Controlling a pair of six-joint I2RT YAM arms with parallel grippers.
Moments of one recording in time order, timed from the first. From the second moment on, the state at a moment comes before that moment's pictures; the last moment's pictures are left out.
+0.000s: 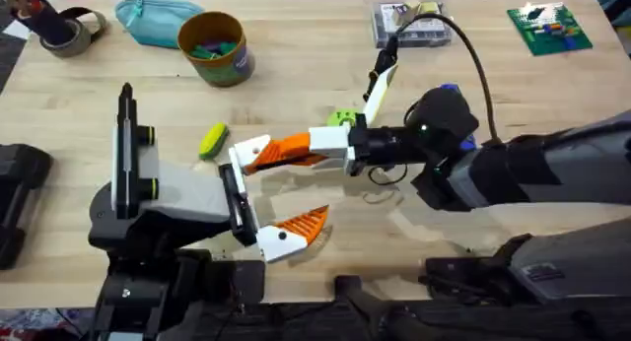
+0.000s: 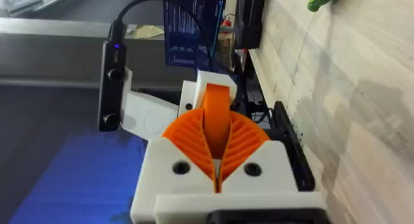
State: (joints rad) left arm -0.05 0.00 0.01 -0.12 1.18 -0.06; right arm 0.64 1.66 0.38 1.29 -0.92 1.50
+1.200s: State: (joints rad) left arm -0.03 0.00 0.00 -0.12 1.14 -0.09; right arm 0.62 1.71 0.51 1.13 -1.03 1.53
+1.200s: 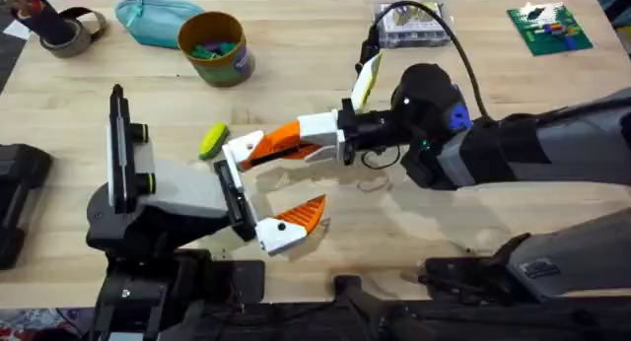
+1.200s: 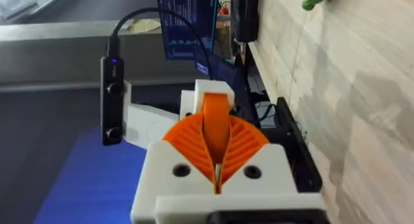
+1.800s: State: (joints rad) left arm -0.03 0.00 0.00 -0.12 1.14 -0.09; right arm 0.61 1.71 0.52 1.12 -1.05 1.54
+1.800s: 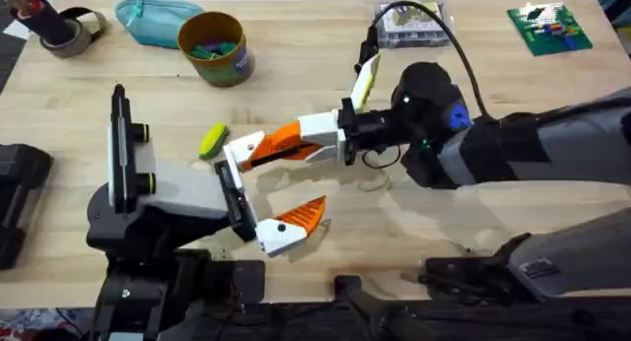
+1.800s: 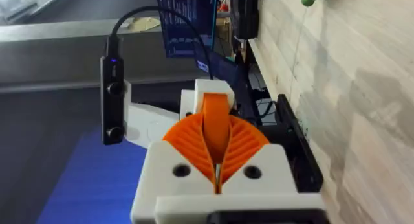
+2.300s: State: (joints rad) left arm -0.05 0.00 0.01 -0.12 1.19 -0.08; right arm 0.62 1.72 0.52 1.09 -1.04 1.54
